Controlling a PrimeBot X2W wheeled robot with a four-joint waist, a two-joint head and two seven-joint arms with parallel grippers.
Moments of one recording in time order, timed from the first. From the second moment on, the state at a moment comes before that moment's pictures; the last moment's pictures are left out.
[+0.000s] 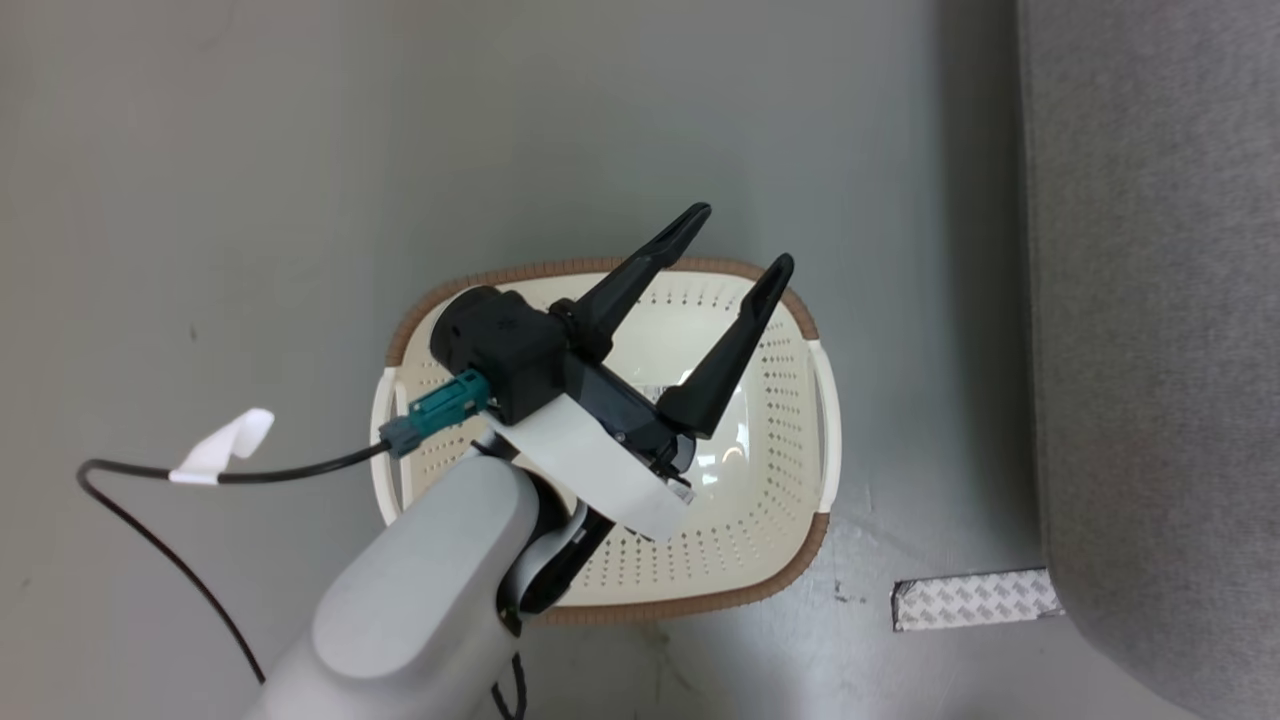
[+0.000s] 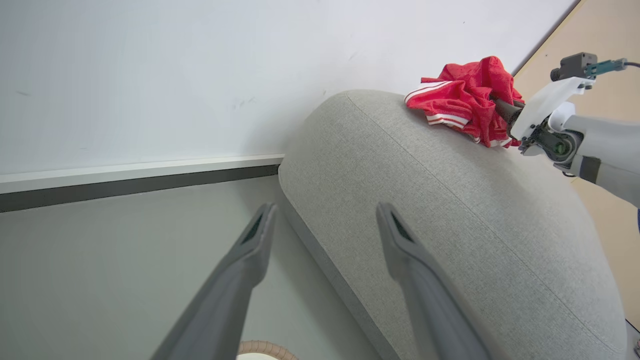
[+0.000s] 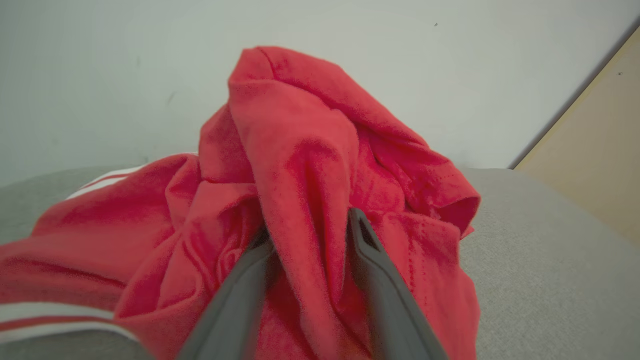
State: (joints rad) left arm -0.73 0.18 -0.68 0.16 -0.52 -0.08 -0.23; right arm -1.15 -0.39 -0.62 0.84 -0.25 0.13 -0.19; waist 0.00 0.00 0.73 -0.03
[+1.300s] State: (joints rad) left arm -0.09 0.17 -0.21 0.33 -0.43 0.00 -0.26; right arm -0.07 -0.09 -0.16 0.18 0.12 0.13 -0.26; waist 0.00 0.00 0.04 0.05
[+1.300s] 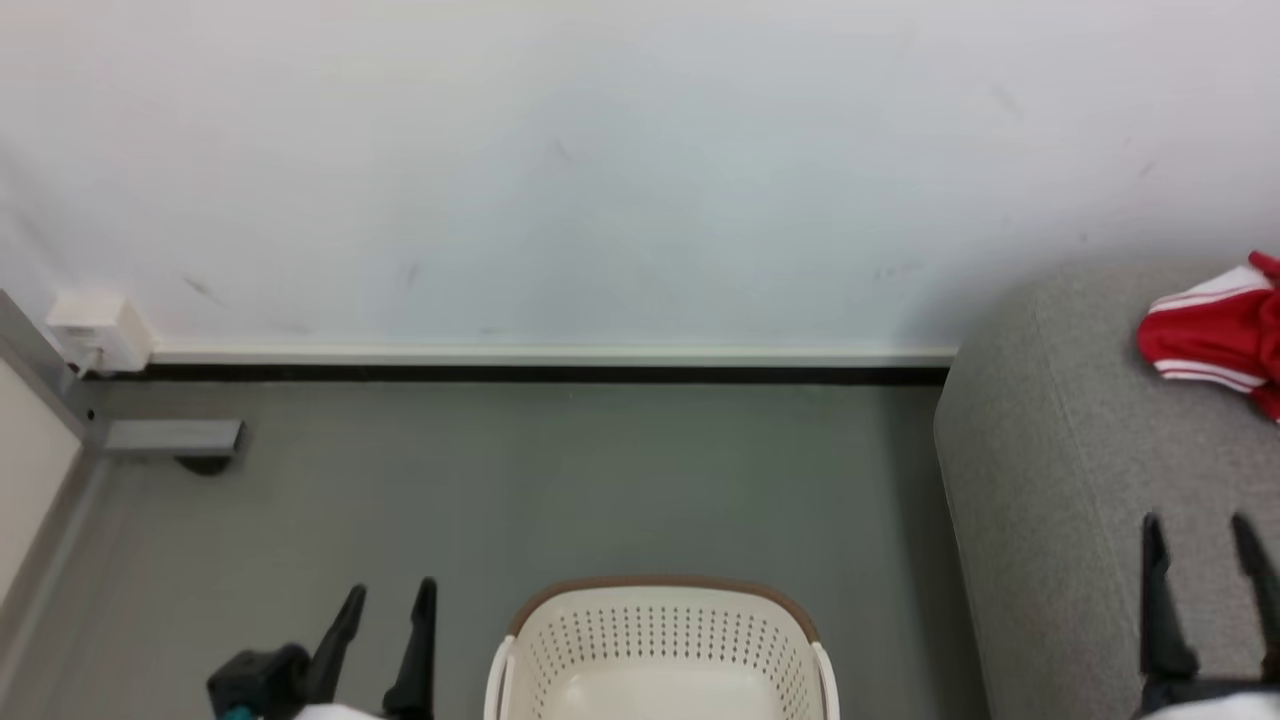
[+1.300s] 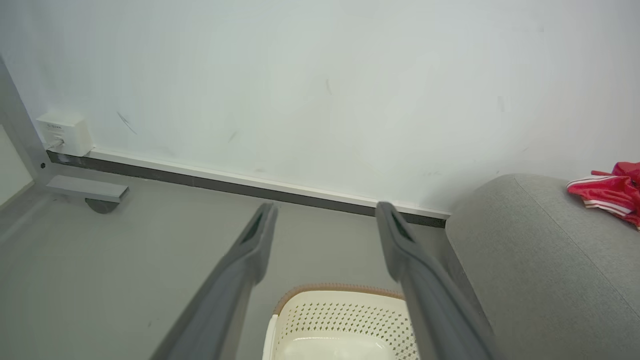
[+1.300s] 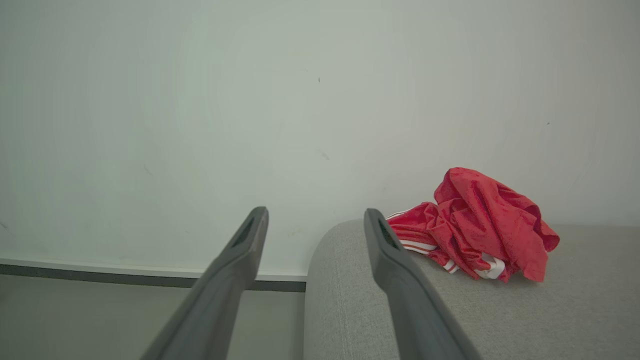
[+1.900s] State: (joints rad) left arm 0.01 0.11 -0.10 0.33 -0.30 -0.10 -0.26; right arm 0.13 -0.05 -0.08 0.19 0.15 0.13 -0.26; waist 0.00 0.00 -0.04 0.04
